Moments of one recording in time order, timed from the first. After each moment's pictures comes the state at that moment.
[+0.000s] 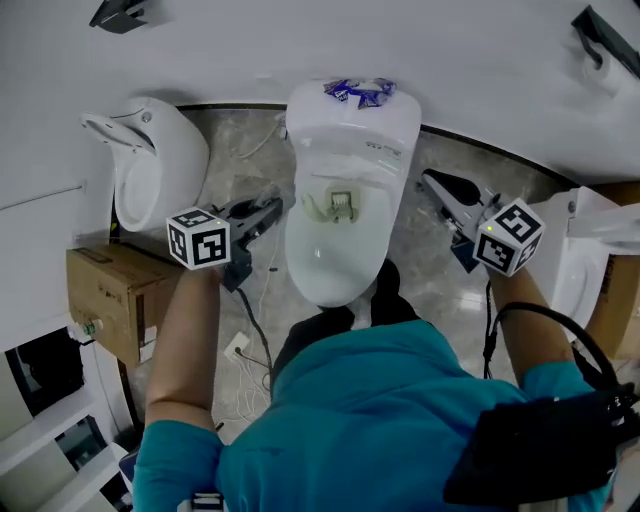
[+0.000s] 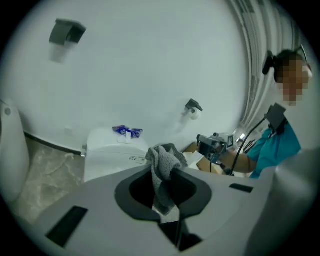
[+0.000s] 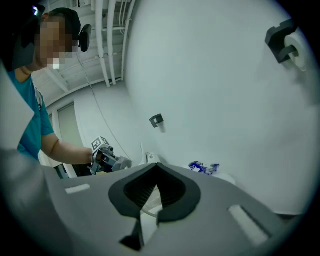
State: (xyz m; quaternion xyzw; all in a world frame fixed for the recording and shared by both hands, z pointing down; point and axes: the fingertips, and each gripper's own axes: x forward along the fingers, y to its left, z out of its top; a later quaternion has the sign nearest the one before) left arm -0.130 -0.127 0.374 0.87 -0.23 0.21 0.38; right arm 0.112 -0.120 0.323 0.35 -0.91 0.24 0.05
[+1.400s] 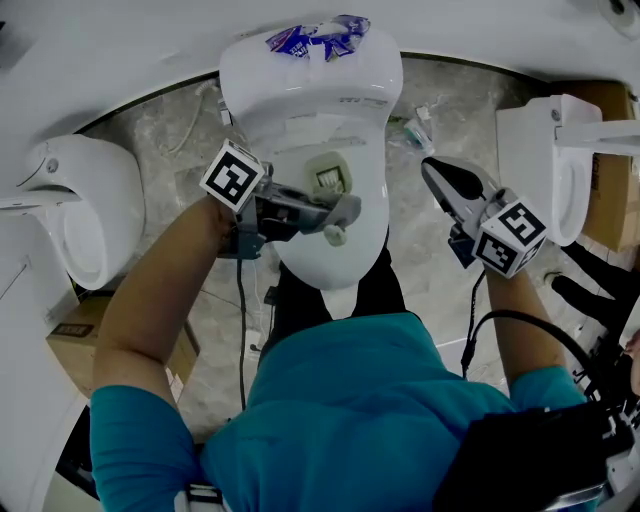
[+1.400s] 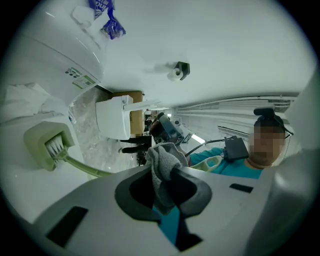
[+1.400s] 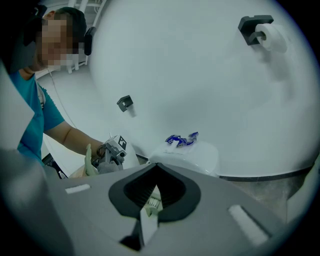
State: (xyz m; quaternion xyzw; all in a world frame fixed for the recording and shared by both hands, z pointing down) left arm -0.065 -0.101 0.465 0.66 0.32 0.24 0.64; right arm 0.076 -0.131 0.431 0.49 -0.80 0.33 0.11
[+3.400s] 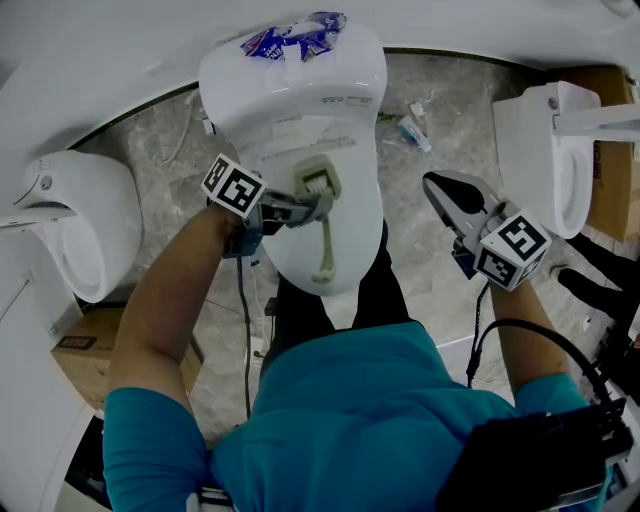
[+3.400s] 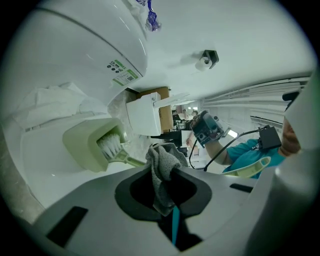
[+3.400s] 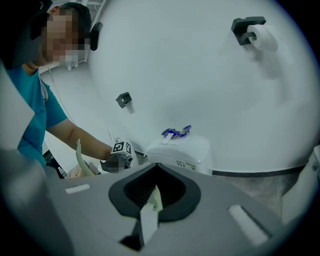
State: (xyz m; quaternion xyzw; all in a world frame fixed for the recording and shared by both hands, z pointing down) left arm -0.071 -0.091 0.588 0.68 0.22 0.36 0.60; right arm 0.097 -0.094 0.450 0.50 -0.79 0.33 0.12
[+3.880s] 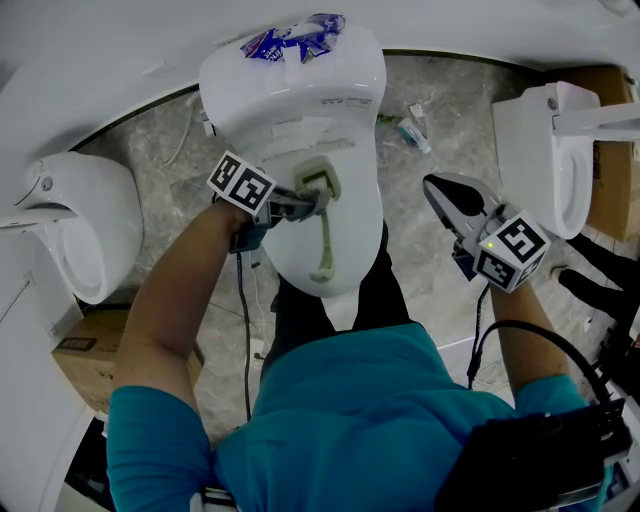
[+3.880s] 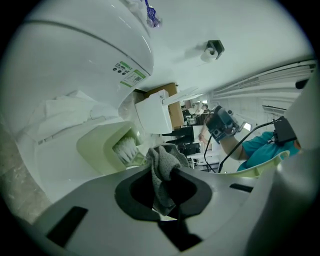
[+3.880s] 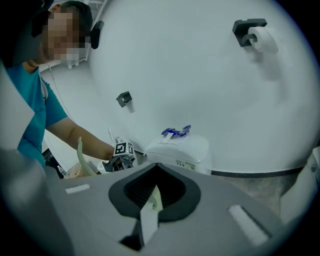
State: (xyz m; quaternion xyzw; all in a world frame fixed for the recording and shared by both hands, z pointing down) left arm -0.070 -0.096 0.619 0.70 0.19 0.41 0.55; right arm 0.097 -0.089 0.450 0.50 -0.79 0.32 0.13
